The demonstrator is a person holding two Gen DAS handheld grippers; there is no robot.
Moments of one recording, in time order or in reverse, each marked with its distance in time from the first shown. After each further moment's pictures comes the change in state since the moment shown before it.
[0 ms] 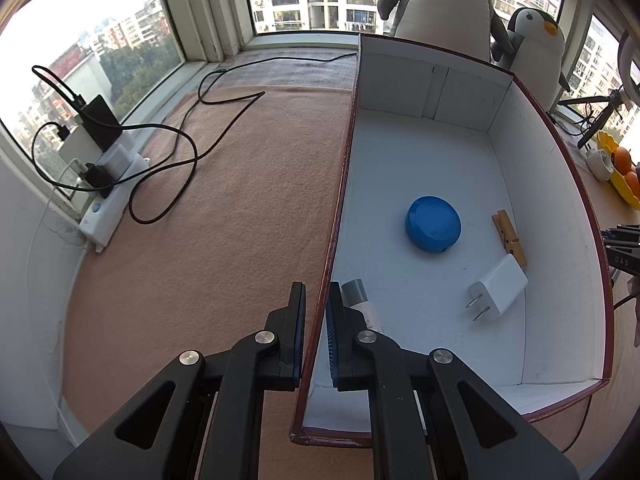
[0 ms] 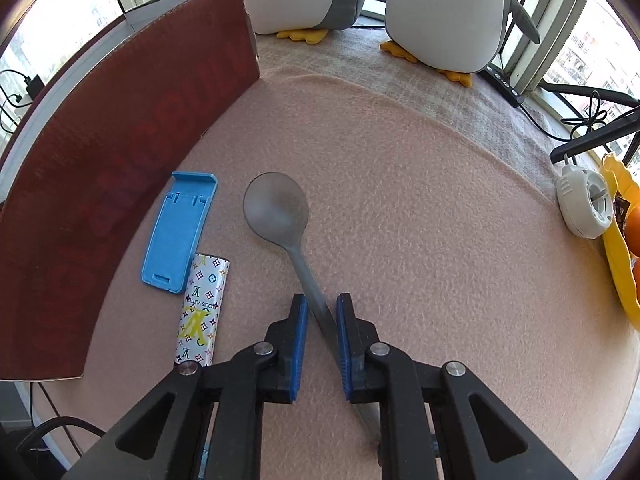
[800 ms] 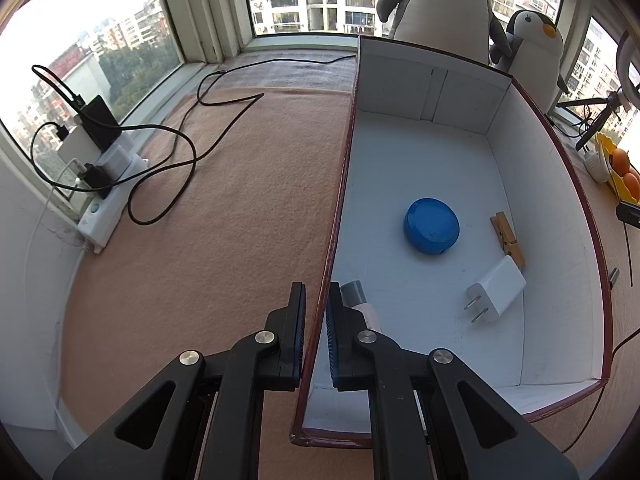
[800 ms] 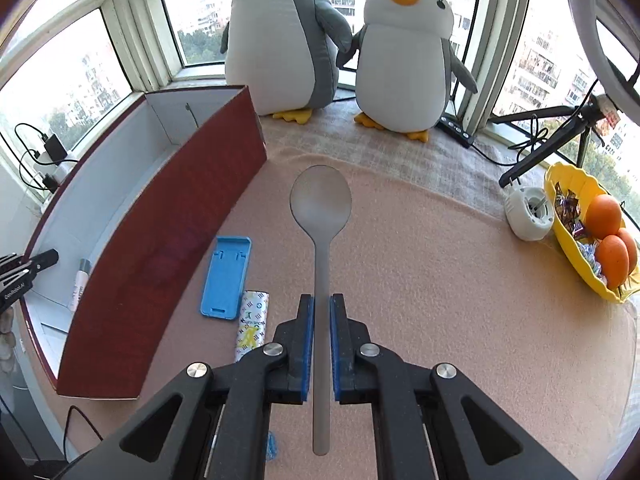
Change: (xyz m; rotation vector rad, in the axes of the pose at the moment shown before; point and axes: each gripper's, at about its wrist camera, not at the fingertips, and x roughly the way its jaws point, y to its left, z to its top) left arm 0.000 0.000 0.000 -0.001 -0.001 -0.001; right arm -0.086 0.005 -0.009 0.094 -0.205 -0.012
